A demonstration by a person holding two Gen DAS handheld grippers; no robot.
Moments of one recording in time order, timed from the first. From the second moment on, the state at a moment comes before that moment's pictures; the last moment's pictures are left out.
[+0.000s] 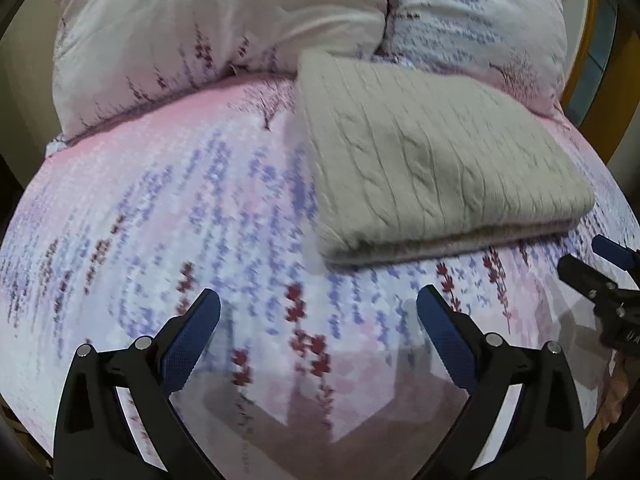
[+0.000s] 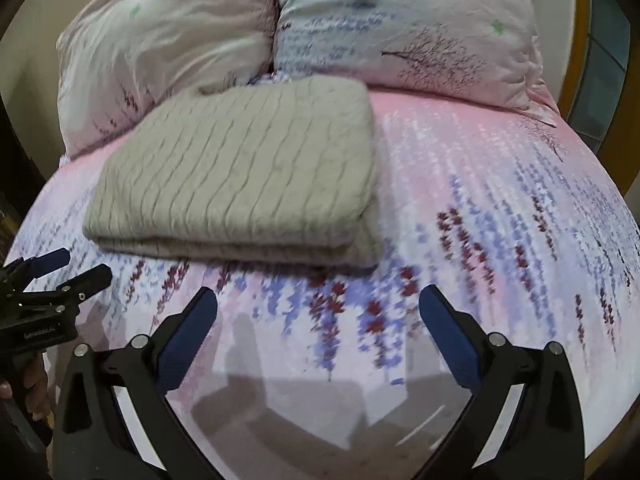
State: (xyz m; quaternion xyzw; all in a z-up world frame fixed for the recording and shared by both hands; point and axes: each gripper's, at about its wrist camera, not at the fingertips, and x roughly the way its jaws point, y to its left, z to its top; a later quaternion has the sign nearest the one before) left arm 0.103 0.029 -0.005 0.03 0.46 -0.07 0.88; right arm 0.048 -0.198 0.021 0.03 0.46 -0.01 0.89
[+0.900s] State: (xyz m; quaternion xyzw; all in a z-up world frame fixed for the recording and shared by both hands) left arm 0.103 0.025 -0.010 0.04 0.45 -0.08 0.89; right arm 0.052 -0.180 0.009 0.02 0.48 -0.04 0.88
